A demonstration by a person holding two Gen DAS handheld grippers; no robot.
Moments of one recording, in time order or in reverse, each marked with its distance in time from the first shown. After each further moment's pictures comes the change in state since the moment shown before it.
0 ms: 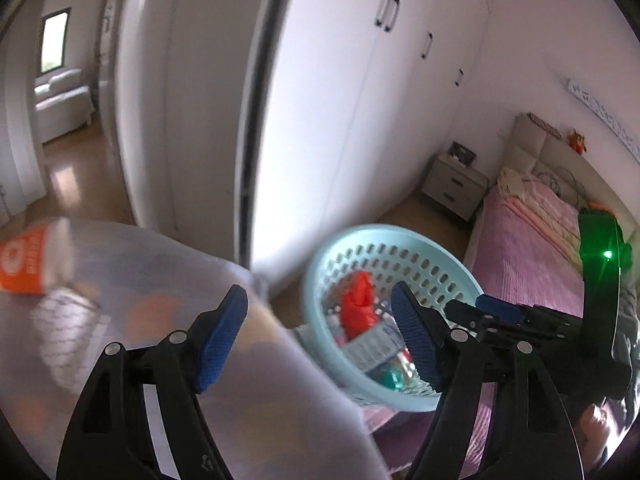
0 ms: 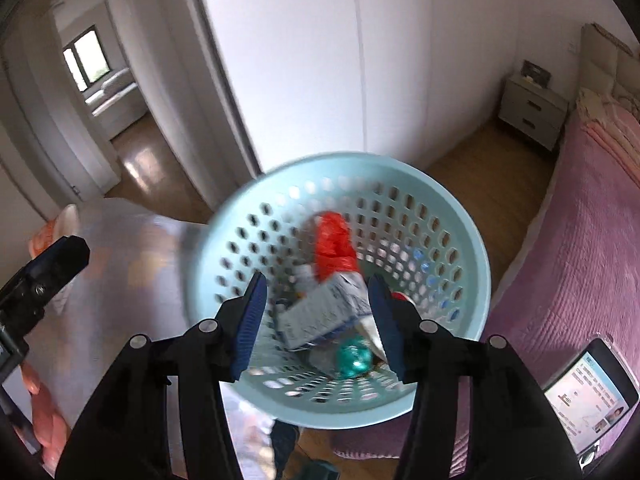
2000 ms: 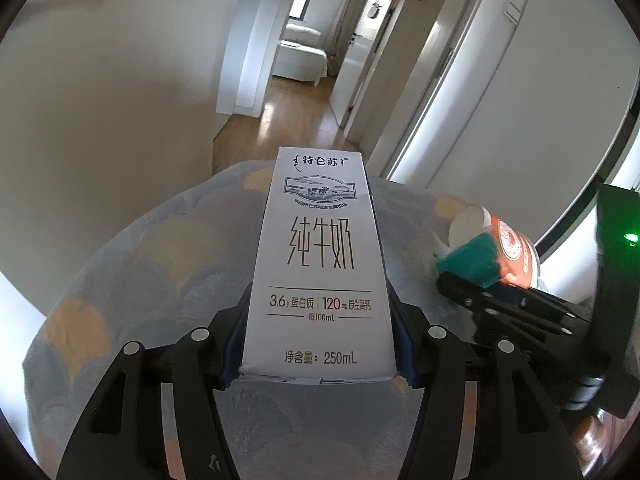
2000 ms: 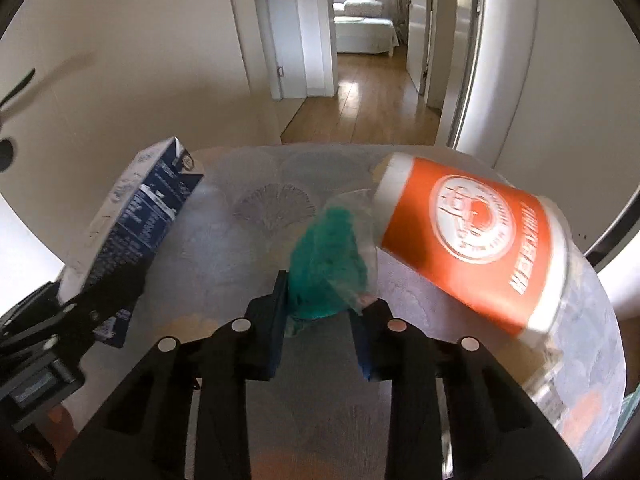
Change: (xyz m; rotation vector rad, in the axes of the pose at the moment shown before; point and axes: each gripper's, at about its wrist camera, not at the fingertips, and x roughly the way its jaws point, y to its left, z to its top) left arm -0.173 0.319 -0.096 -0.586 -0.095 0.546; right arm 0.079 0.441 -0.028 -0.691 0.088 0.494
